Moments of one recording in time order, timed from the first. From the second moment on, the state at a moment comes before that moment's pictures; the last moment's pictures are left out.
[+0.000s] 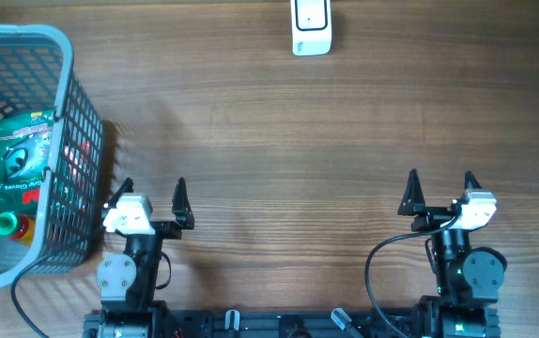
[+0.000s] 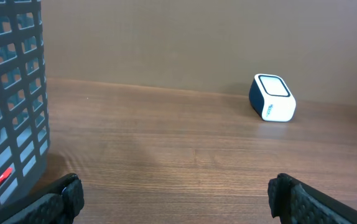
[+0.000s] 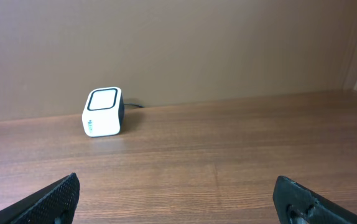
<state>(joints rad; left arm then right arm) -0.01 0.01 0.01 -0.07 0.05 -0.13 -0.08 0.02 0.01 0.00 -0.07 0.09</state>
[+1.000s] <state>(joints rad) -0.01 0.01 0.01 -0.07 0.07 -0.12 -0.08 0.02 0.01 0.00 -0.07 0.09</state>
